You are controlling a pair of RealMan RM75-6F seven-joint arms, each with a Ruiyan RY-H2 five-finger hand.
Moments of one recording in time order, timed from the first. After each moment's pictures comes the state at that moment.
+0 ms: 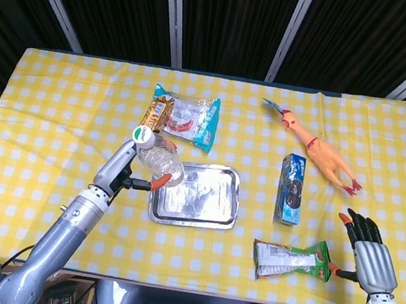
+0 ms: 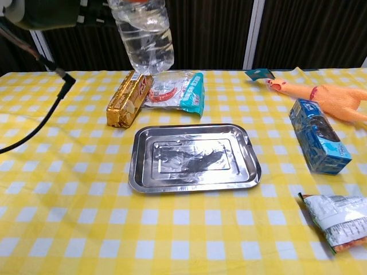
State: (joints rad) left arm -0.71 -1.37 -0.56 -2.27 0.54 1.17 0.06; right arm 0.16 -1.19 0.02 -1.50 -1.50 1.33 0.10
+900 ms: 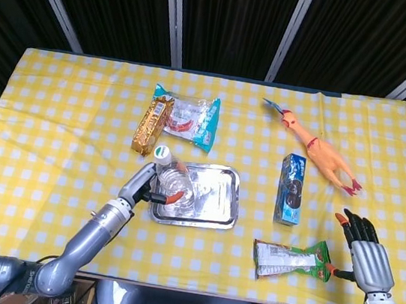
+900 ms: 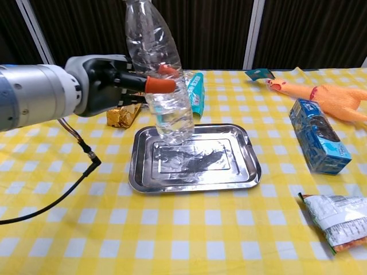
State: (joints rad) left arm -0.75 -1.59 -0.43 -1.94 0.61 0.99 -0.13; right arm 0.17 -1.20 0.01 -1.49 -1.51 1.31 0.11
